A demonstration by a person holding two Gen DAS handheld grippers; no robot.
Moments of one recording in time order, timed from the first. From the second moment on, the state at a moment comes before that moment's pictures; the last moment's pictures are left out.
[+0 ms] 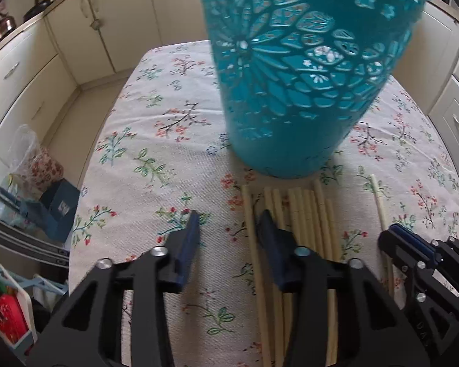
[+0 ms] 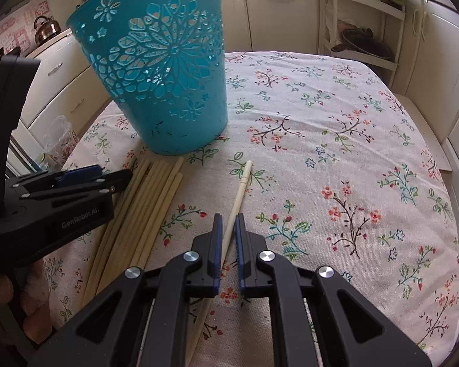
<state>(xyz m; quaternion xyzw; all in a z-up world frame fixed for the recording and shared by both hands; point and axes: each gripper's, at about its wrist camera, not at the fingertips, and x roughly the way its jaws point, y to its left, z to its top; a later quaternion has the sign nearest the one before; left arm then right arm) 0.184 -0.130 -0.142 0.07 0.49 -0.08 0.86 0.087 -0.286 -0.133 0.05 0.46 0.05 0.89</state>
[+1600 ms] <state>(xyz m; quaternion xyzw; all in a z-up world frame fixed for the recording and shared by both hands) 0.270 -0.131 0.046 -0.12 0.18 -0.12 0.97 0.095 -0.304 -0.131 0.11 0.46 0.07 0.88</state>
